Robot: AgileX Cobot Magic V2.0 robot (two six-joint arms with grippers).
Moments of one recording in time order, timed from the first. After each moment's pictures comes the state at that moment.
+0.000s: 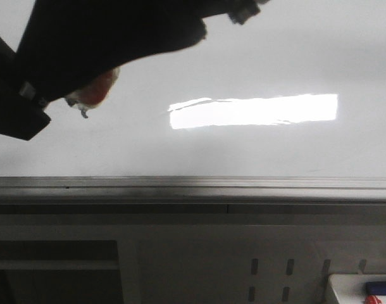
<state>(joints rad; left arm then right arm) -0.78 0.92 -0.65 -0.38 0.55 1.07 0.96 1.25 -0.93 0.57 0.40 -0.86</state>
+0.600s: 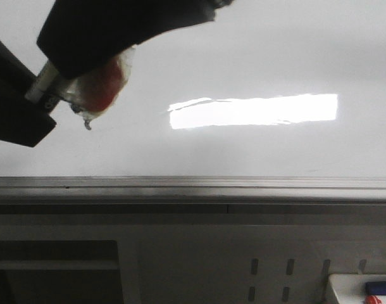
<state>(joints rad) -0.78 0.92 -0.64 -0.46 0.54 1.06 0.96 1.25 -0.93 0.58 0.41 -0.87</state>
